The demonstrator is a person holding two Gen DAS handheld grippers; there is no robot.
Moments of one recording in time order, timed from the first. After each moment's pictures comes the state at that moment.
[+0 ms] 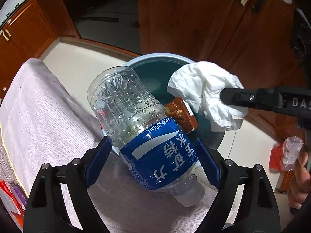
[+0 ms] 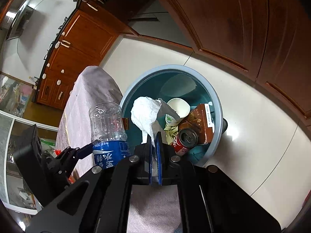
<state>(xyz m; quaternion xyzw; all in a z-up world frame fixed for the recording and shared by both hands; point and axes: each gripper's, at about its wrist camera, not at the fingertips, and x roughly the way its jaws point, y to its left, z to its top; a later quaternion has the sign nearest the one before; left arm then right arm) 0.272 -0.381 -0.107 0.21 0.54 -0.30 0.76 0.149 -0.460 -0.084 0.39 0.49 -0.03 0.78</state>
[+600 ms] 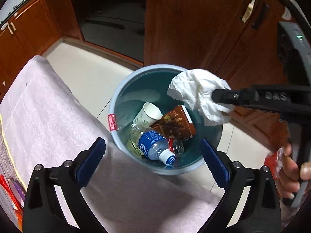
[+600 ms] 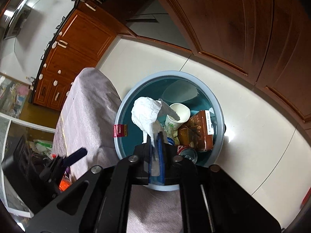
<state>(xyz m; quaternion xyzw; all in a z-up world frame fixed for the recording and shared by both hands) 0.277 -0.348 -0.084 0.17 0.52 -0.31 0.77 0.165 -0.461 -0.082 0.38 0.49 -0.04 0.78</state>
